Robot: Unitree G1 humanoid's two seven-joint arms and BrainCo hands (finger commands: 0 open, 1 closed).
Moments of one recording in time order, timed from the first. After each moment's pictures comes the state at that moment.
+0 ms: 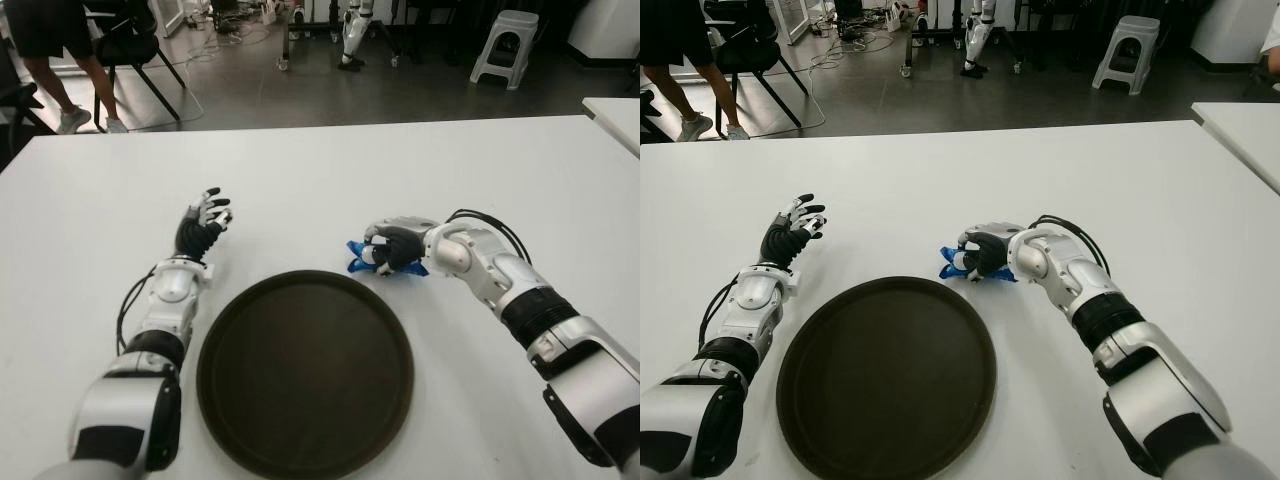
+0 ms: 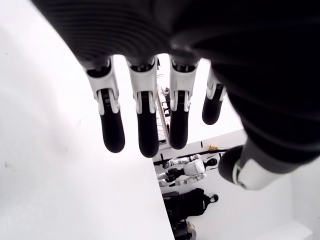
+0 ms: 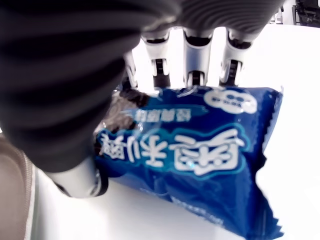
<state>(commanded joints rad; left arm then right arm) -0.64 0.16 0.10 1.20 0.06 -0.47 0.02 -0.72 -0.33 0.55 0.71 -0.68 -0.19 0.36</state>
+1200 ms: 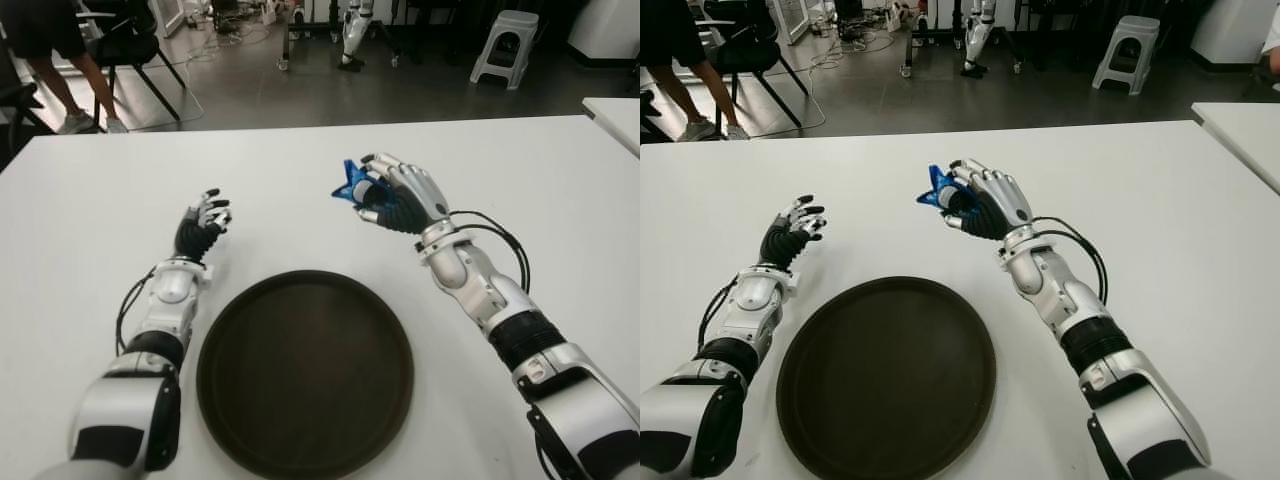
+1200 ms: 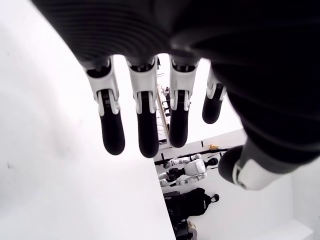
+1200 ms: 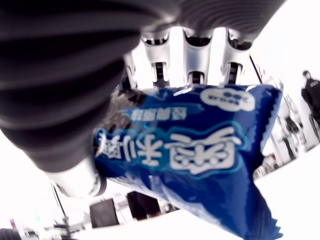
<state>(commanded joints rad) -0.65 0.17 0.10 1.23 0.07 -0.48 0.02 -0.61 -0.22 0.36 0.67 -0.63 -0.38 -0.40</state>
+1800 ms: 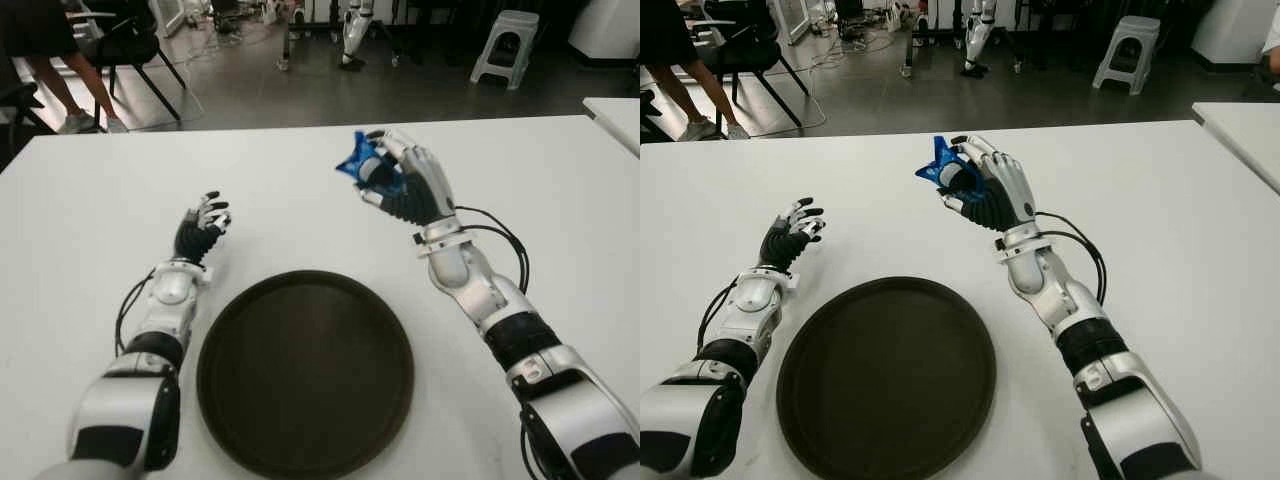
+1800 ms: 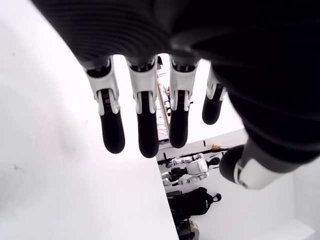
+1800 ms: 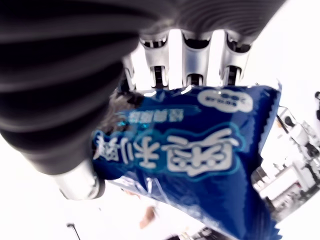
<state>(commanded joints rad) -0.66 0.17 0.10 1.24 0.06 -0.47 0.02 -0.58 -0.18 0.28 0.63 -0.56 -0.56 -0.51</state>
